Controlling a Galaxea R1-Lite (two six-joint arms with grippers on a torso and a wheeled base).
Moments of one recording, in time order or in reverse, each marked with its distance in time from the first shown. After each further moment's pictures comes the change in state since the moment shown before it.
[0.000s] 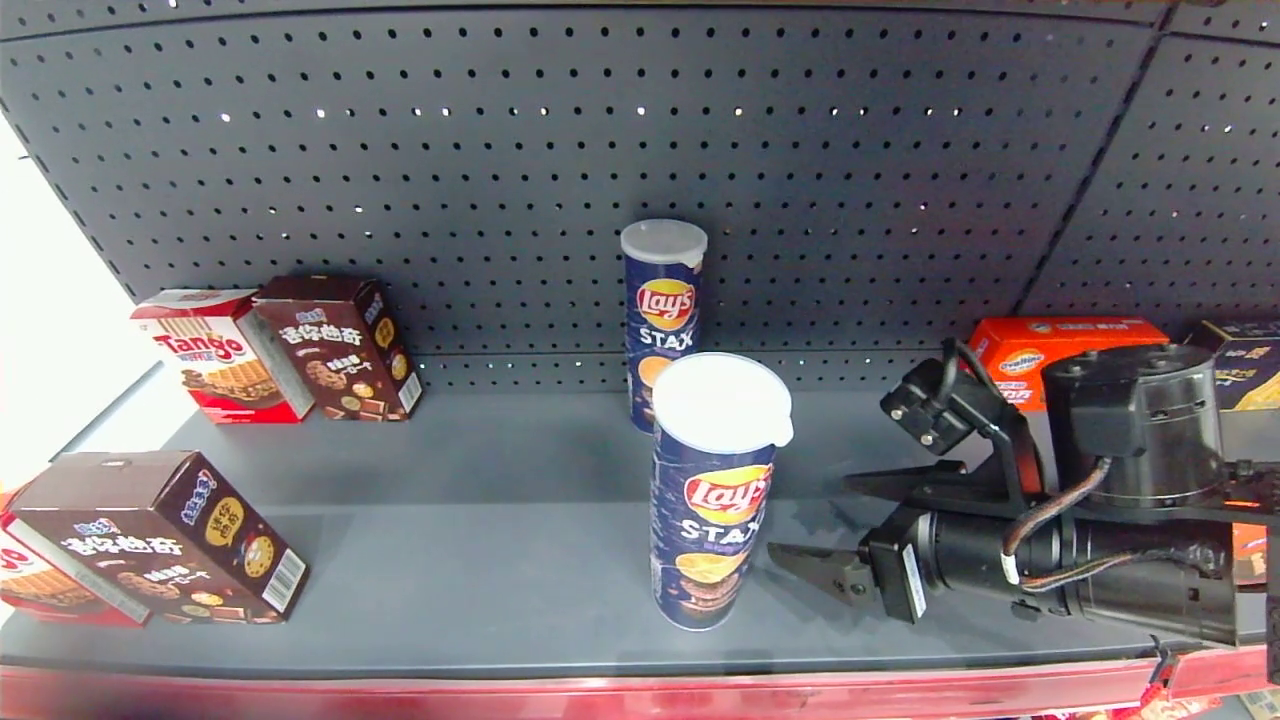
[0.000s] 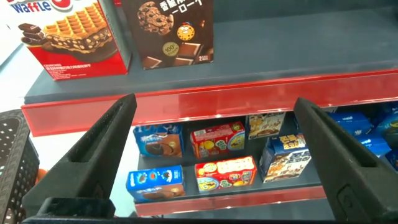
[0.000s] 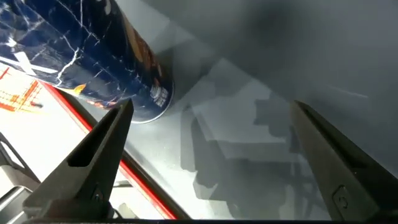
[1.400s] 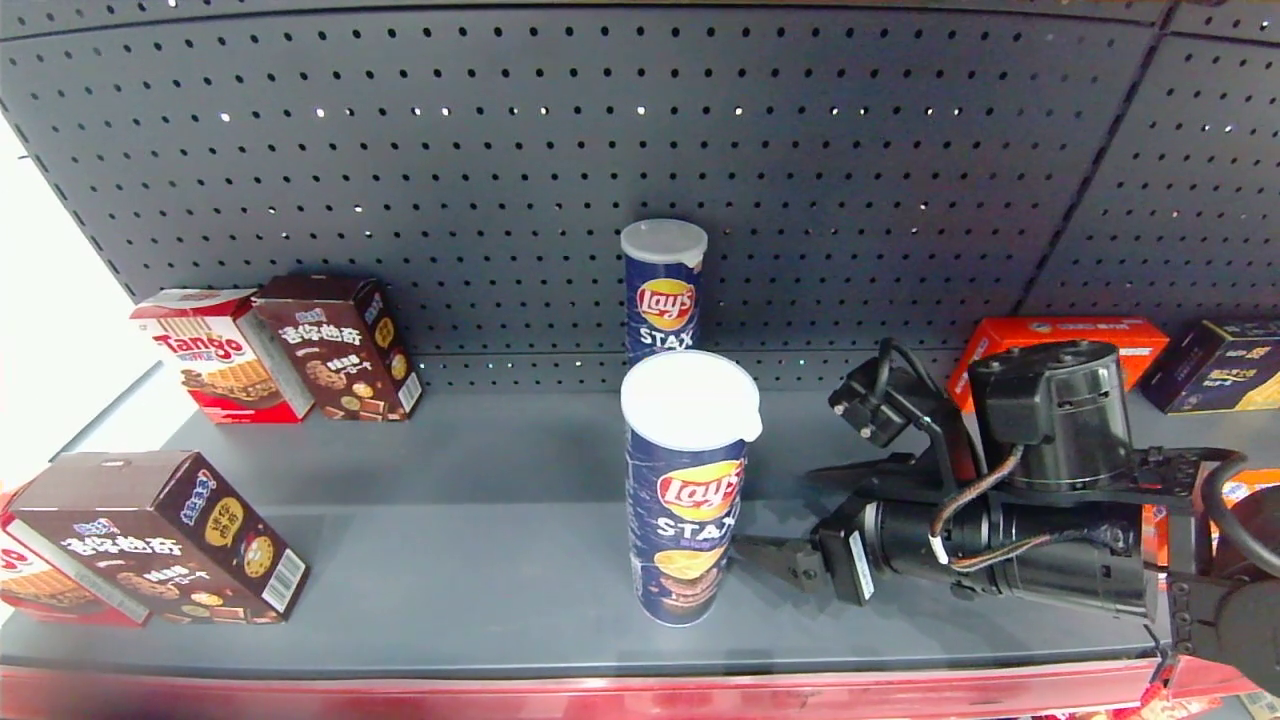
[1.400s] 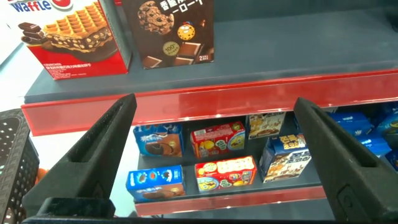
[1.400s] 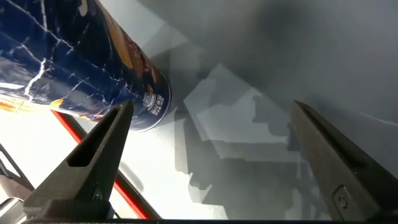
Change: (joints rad) left arm 0.001 0.000 0.000 0.000 0.000 -0.001; right arm 0.017 0.095 -0.069 -0.021 0.000 -0.001
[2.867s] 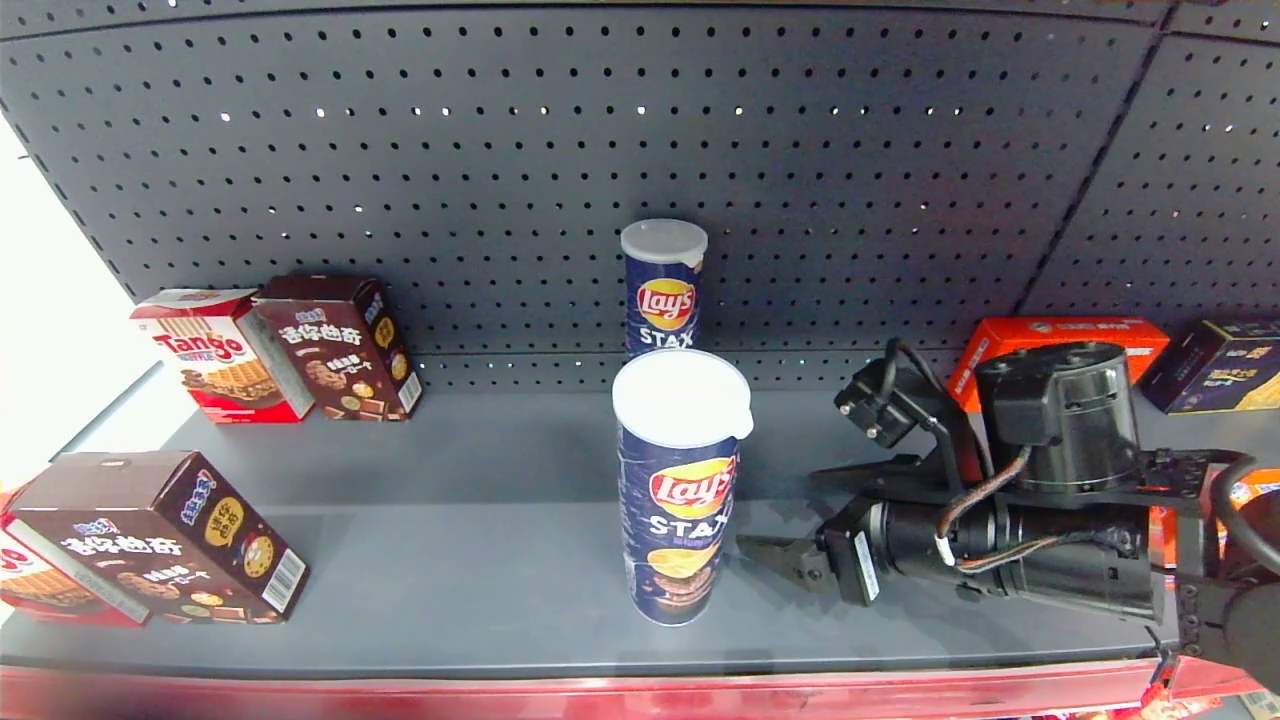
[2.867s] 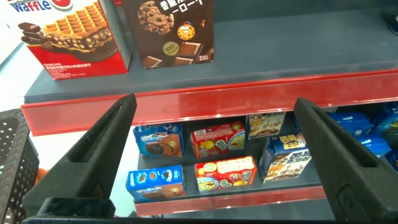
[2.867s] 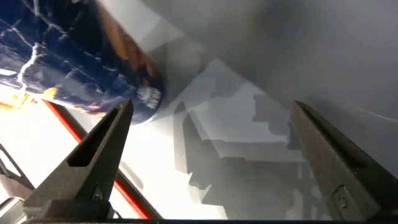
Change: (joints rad) left arm 0.000 0.000 -0.001 0.000 0.000 0.000; right arm -0.012 -0.021 0.014 -0.001 -0.005 0.005
